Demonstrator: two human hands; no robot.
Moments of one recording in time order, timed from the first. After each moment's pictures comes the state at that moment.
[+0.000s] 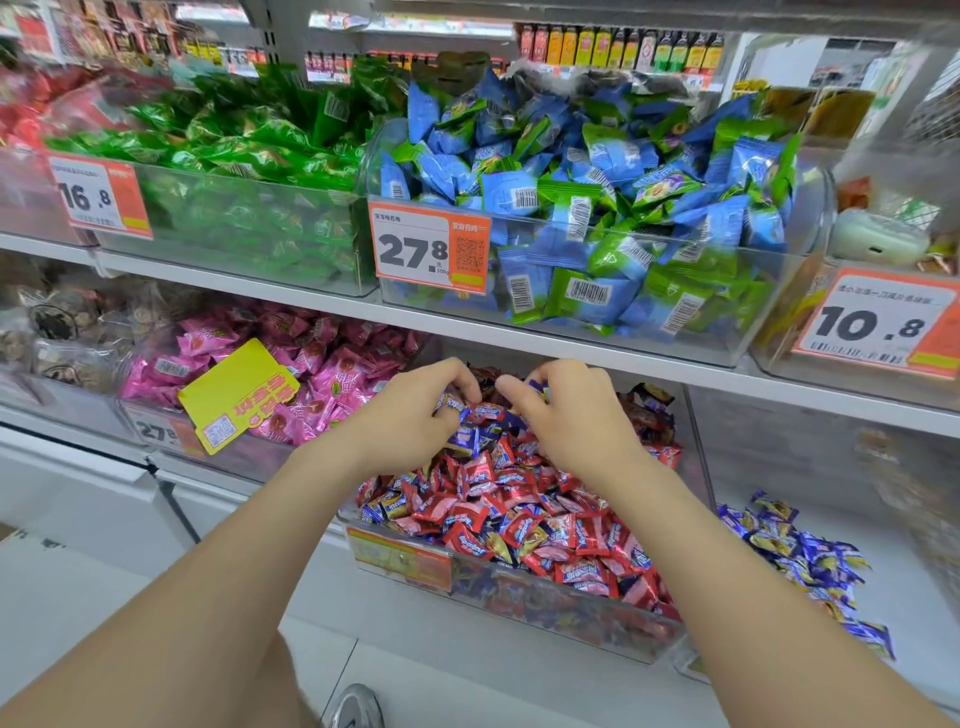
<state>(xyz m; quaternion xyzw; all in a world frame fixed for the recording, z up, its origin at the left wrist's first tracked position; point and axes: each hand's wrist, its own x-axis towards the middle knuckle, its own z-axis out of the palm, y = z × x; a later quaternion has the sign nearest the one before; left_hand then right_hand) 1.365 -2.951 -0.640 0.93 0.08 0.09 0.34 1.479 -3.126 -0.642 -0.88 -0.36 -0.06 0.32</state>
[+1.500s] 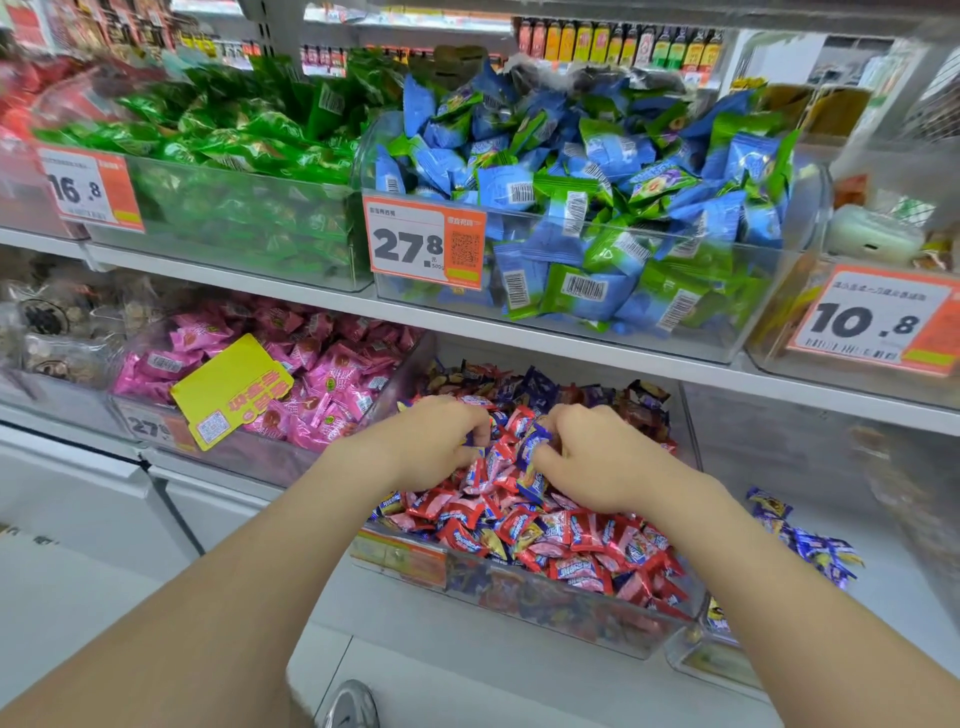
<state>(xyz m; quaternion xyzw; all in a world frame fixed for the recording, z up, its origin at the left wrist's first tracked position) 1.385 -2.963 -0.662 0.99 0.03 -0.03 0.16 1.477 -3.166 -0.645 -0.90 -0.40 0.07 0.13</state>
